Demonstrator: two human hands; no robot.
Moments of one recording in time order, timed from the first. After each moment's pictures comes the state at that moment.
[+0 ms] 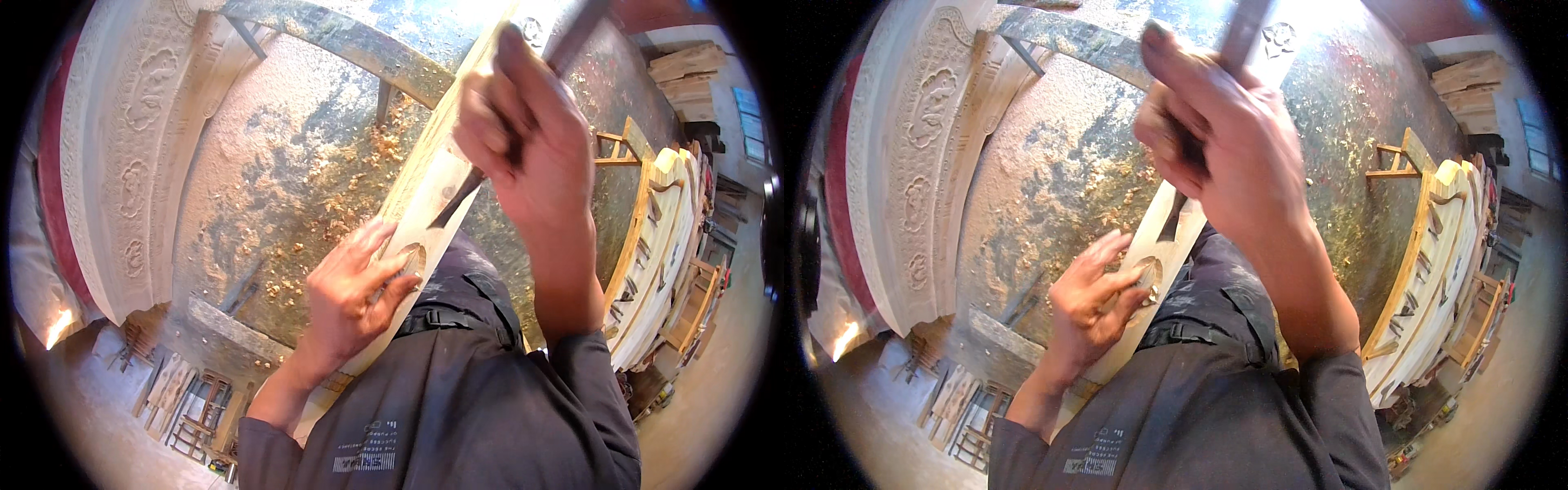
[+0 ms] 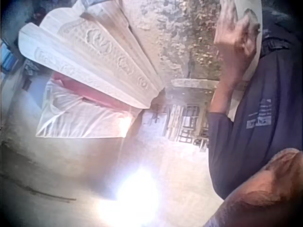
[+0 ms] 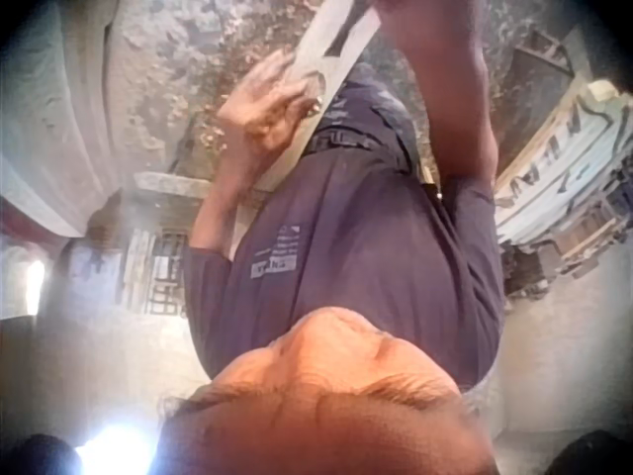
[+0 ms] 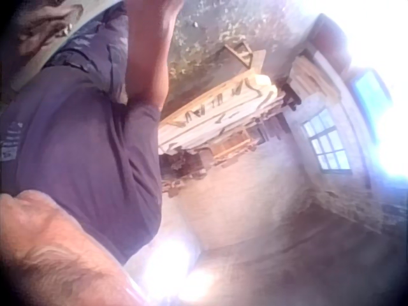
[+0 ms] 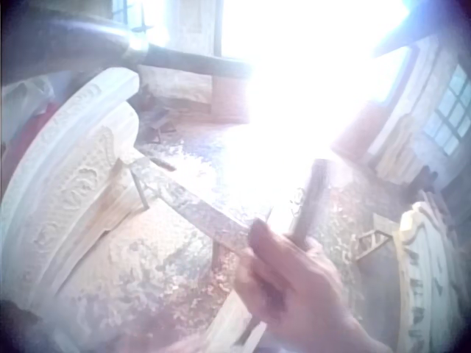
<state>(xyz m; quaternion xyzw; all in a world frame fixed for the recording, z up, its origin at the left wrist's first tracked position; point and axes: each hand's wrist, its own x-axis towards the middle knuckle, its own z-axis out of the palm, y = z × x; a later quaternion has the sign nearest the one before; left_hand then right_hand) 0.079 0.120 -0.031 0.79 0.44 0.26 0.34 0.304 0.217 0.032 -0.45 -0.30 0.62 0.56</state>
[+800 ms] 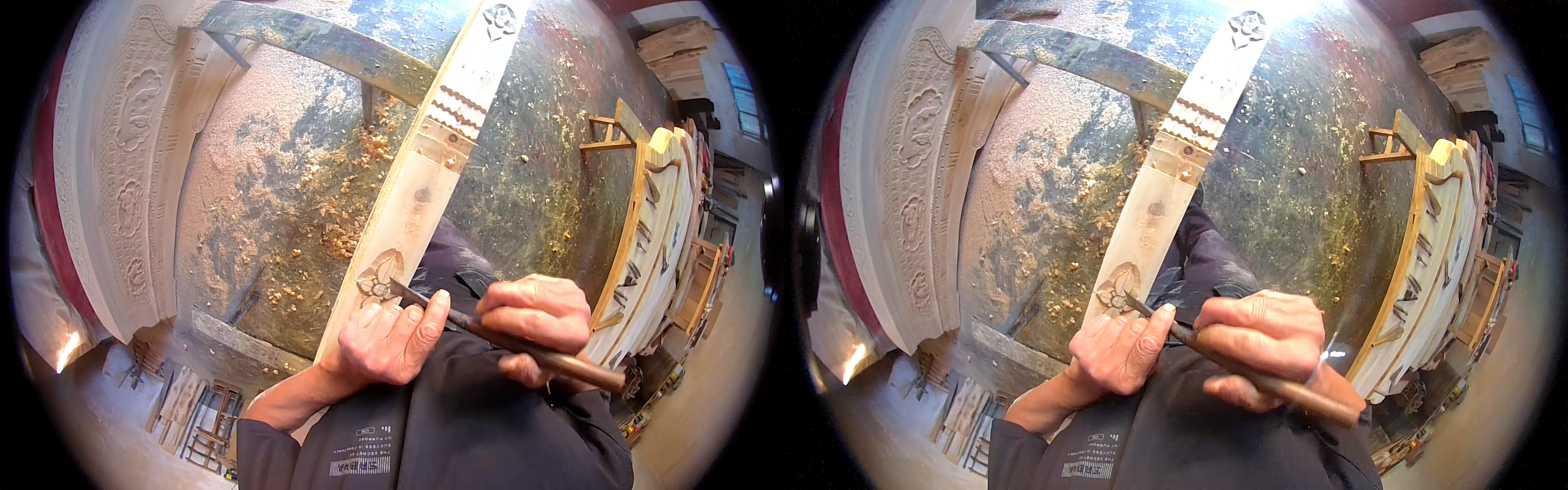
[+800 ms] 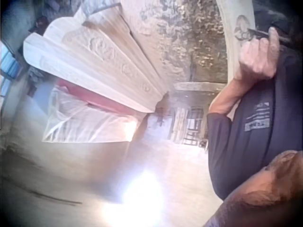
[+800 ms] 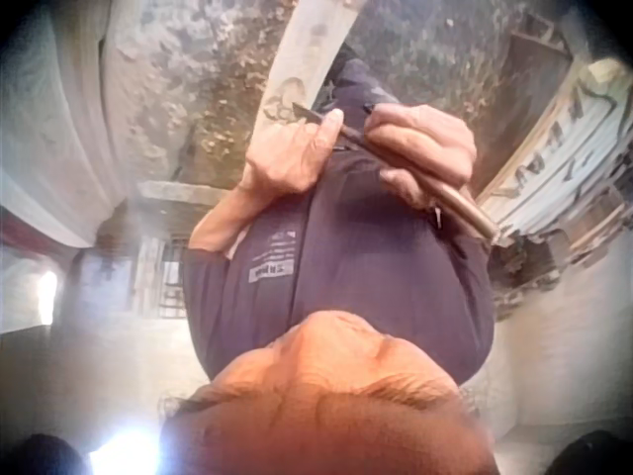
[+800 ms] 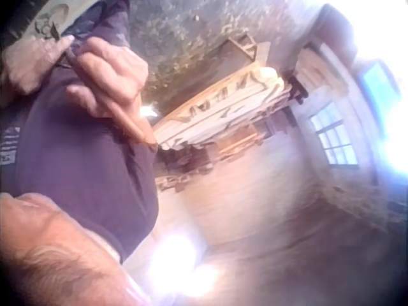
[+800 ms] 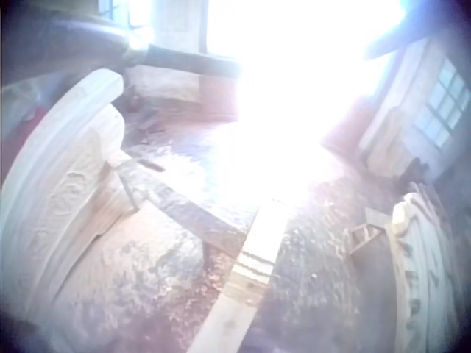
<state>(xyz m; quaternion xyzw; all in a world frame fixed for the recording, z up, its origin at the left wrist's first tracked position) 0.117 0.090 -0.024 0.91 0.26 0.28 0.14 0.364 0.064 0.022 -0.44 -0.72 0.33 0.41</state>
